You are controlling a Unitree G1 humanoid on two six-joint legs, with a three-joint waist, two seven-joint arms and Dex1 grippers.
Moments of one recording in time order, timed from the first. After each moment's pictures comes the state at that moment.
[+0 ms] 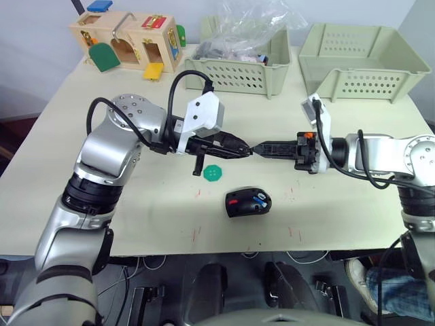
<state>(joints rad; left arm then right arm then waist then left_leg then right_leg) -0.85 0.76 -0.24 -0.14 -0.38 0.49 -1.33 -0.77 -0.62 0.07 -0.02 1.95 1.24 -0.18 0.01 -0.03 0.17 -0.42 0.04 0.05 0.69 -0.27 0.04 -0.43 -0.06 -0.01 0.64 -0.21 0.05</state>
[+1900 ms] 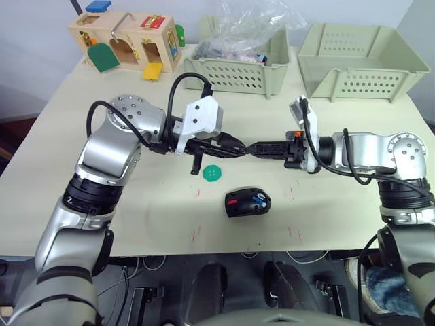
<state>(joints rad) -0.84 0.76 -0.24 -0.12 -0.32 0.43 -1.34 -0.80 -0.49 0.00 0.09 1.95 1.33 -0.27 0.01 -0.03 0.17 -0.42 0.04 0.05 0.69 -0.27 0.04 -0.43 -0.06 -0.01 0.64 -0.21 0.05</state>
